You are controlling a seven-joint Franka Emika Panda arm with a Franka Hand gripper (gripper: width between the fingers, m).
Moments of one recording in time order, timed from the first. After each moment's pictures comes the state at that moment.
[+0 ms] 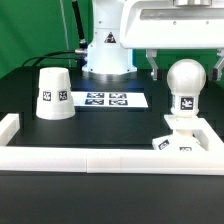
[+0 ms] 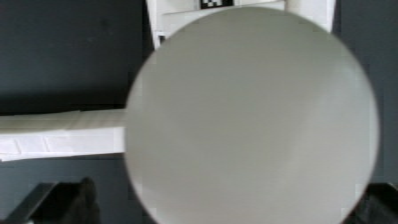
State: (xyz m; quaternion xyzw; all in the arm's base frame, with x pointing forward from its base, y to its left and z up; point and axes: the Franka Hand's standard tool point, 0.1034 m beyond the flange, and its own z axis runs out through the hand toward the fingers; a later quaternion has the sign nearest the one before) arm 0.619 0.095 0.134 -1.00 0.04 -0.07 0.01
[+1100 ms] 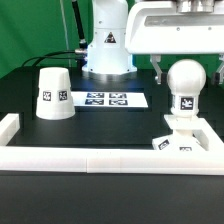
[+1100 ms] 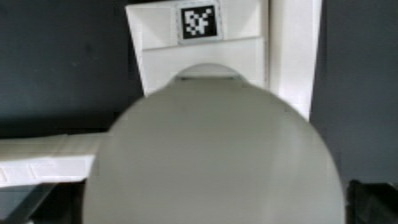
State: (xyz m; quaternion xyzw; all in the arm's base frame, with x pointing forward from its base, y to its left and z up) arm 0.606 0.101 0.124 -1.00 0.04 -0.07 0.01
